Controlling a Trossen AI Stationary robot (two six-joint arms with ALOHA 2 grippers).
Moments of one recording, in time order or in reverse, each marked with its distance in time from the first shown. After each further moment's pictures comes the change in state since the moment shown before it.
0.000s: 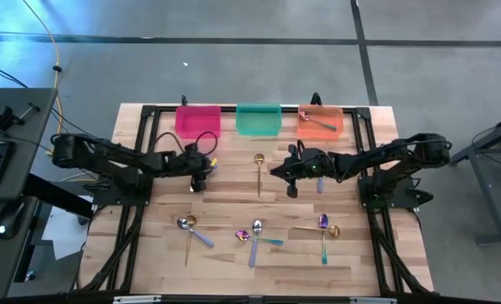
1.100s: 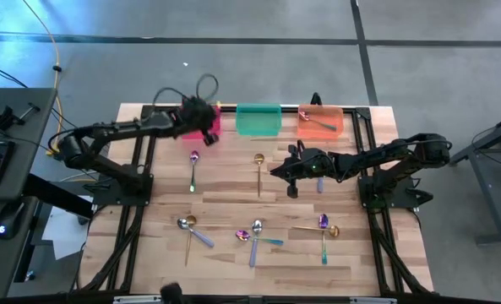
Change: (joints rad) left arm 0.415 0.064 0.511 -0.343 0.007 0.151; right arm 0.000 -0.002 0.000 -0.001 -0.003 0.011
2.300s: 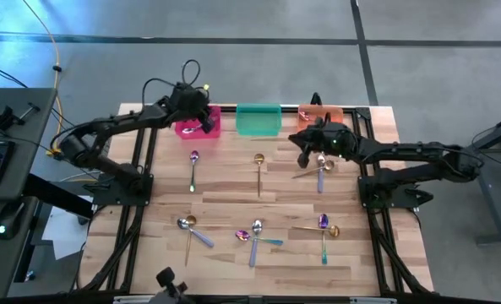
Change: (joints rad) left arm 0.198 0.018 -0.040 0.178 0.285 -0.083; right arm -0.270 -0.342 0.001 -0.261 0.106 0.033
